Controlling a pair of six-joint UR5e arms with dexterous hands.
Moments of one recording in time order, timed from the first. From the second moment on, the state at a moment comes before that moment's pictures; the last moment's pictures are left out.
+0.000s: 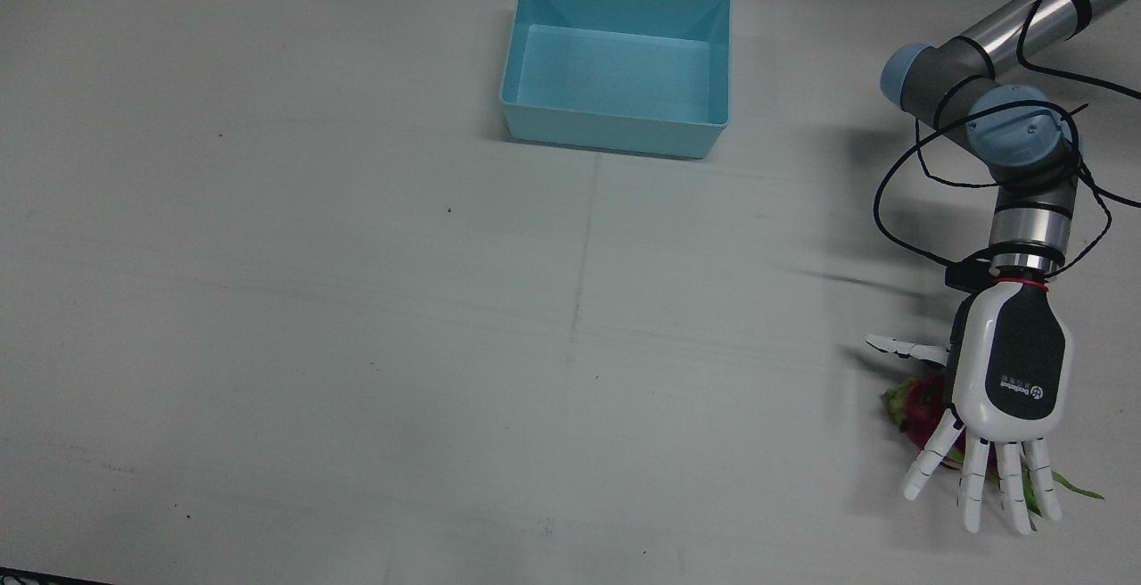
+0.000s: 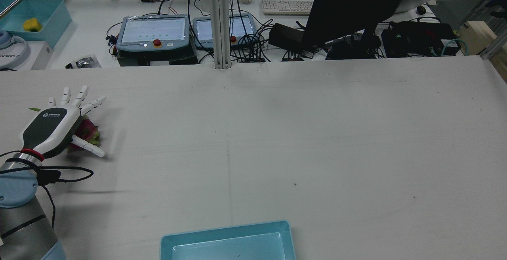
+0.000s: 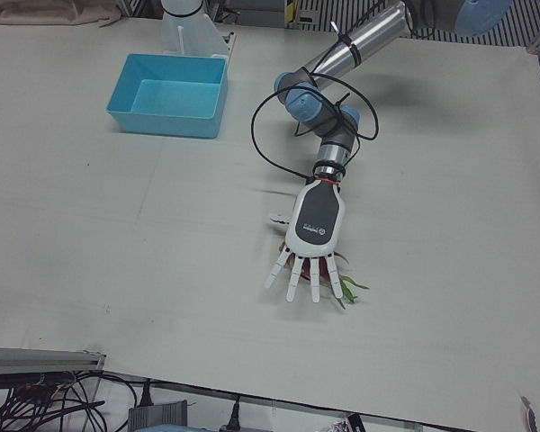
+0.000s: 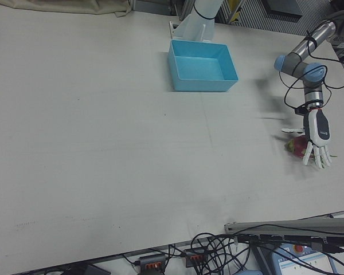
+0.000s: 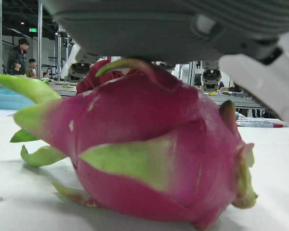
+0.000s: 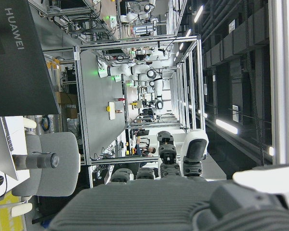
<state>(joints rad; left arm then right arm) -0.68 -1.86 -1.60 0.34 0.90 1.50 1.97 -1.20 1.70 -3.74 -1.93 0.06</state>
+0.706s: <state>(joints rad) -0.67 -1.86 -1.56 0.30 0.90 1.60 1.97 -1.20 1.70 -3.74 -1.93 0.06</state>
